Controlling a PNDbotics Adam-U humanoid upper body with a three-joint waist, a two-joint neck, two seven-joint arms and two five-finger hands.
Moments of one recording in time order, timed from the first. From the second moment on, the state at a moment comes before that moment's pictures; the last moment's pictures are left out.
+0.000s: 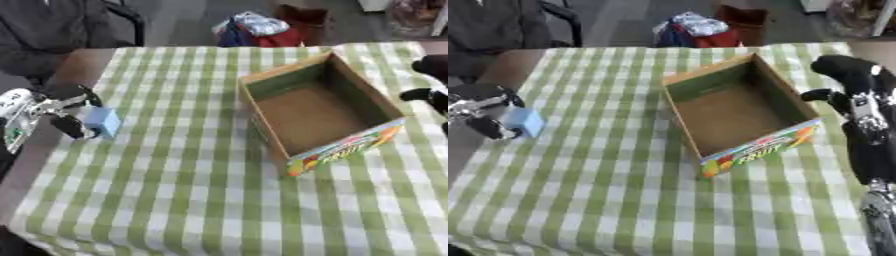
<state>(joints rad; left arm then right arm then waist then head) -0.56 0.73 -0.16 -1.01 -0.96 -0.19 -0.39 -0.23 -0.24 0.14 -1.95 -0.23 -0.12 0.04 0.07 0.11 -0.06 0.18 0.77</state>
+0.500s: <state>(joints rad) -0.58 0.73 -0.13 -1.25 -0.96 -0.15 -0.34 -0.23 -0.24 0.14 -1.95 -0.23 -0.12 0.04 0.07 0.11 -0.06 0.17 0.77</state>
